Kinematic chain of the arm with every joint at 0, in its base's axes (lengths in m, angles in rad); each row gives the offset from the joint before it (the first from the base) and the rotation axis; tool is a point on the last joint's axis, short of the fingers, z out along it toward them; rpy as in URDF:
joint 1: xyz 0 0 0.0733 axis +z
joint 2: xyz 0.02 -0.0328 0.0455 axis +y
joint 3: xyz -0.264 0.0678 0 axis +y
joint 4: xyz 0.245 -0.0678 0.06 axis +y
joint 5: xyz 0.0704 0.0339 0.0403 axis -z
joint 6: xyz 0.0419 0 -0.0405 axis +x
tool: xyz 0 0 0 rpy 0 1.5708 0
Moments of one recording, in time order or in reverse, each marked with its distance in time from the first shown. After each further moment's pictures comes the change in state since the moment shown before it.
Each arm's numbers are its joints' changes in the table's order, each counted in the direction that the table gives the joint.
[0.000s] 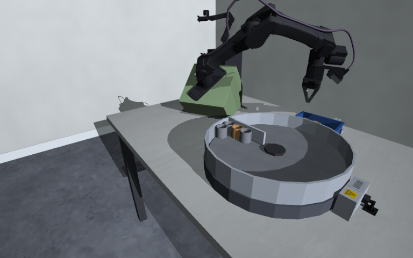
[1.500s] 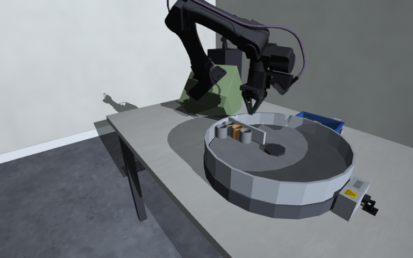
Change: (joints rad) arm -0.453 -0.972 0.837 -0.217 0.031 -0.471
